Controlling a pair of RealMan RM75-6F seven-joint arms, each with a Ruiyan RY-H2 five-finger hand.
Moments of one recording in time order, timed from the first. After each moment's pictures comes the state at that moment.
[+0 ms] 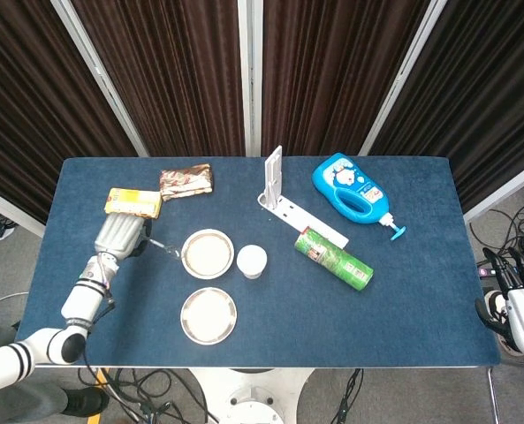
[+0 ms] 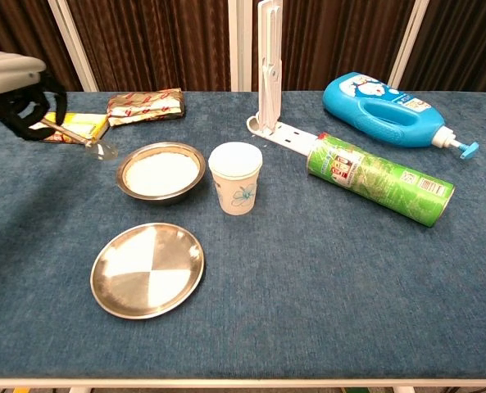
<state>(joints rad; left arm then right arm) -0.69 -1.44 -0.20 -1.38 1.02 0.90 0.45 0.07 -0.97 0.06 -1.66 -1.55 1.52 0.05</state>
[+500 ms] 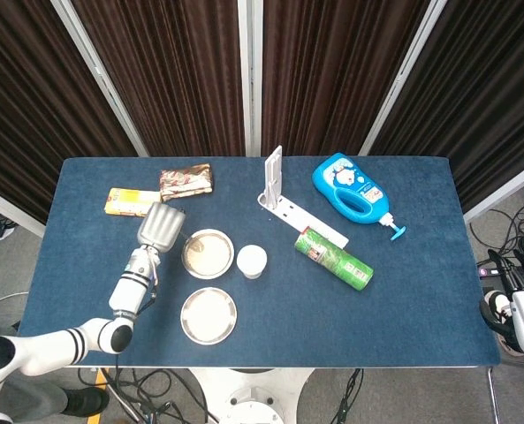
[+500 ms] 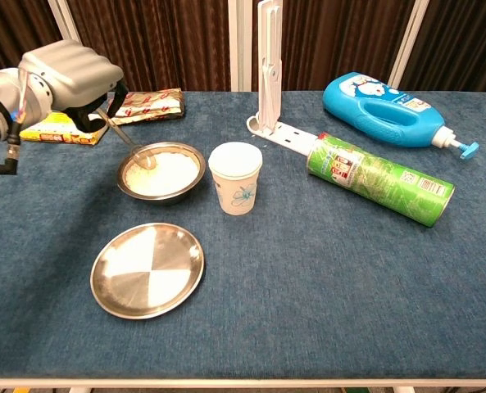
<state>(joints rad) -0.85 -1.65 -0.17 -1.25 0.93 1.05 0.92 0.06 -0.97 0.06 -1.66 -1.54 1.52 0.05</state>
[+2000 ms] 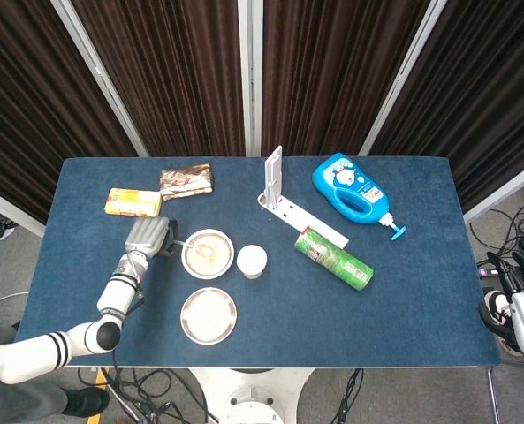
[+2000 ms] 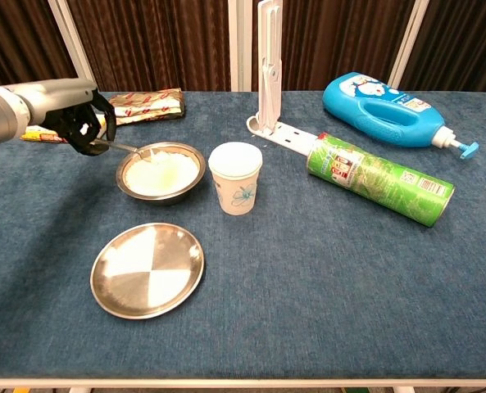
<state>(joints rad) -0.77 -1.56 -0.27 -1.35 0.79 0.84 0.42 0.06 -0.97 0.06 -1.65 -1.53 1.50 0.06</state>
